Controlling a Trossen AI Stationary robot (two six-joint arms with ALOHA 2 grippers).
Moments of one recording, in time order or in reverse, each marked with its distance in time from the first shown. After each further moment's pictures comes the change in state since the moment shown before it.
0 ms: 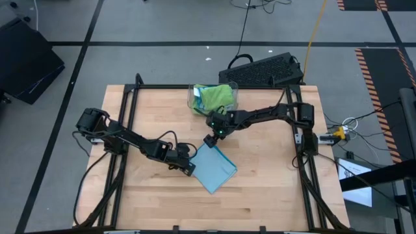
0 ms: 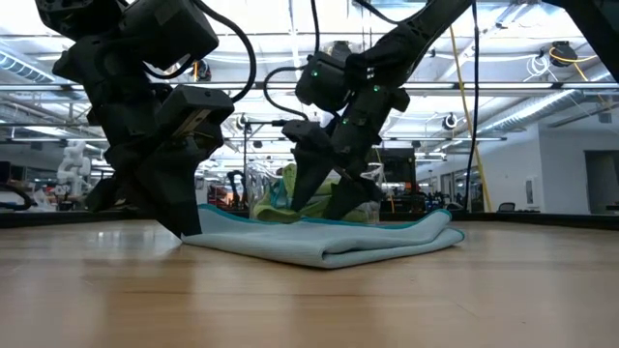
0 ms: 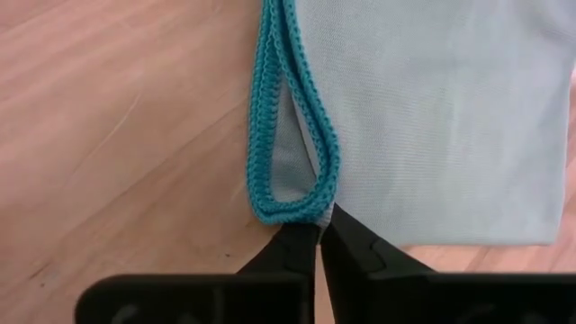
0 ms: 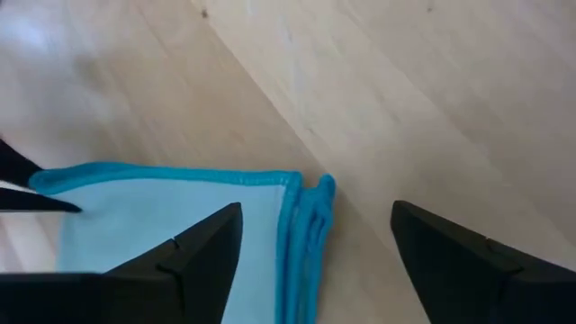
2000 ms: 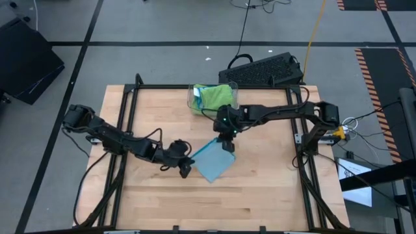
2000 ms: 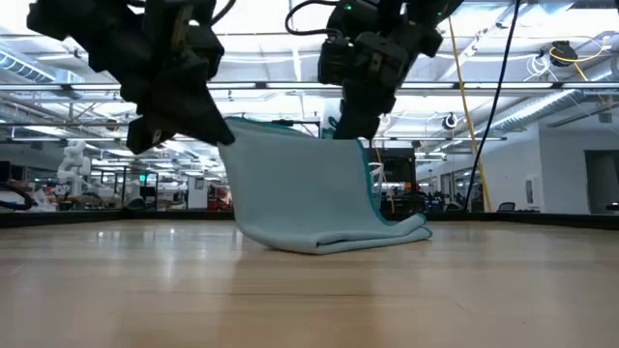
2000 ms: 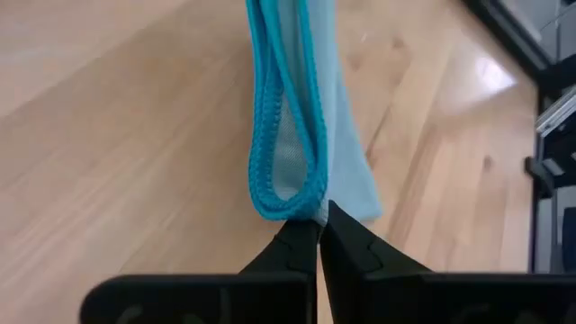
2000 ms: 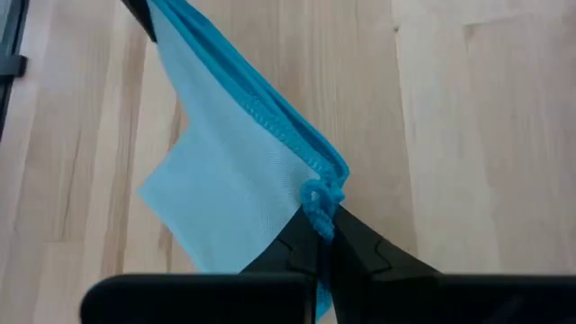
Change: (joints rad) left arm -0.073 -0.241 0.000 0.094 -0.206 0.272; right arm 0.022 -0.279 -0.032 -0.188 -0.117 -0.616
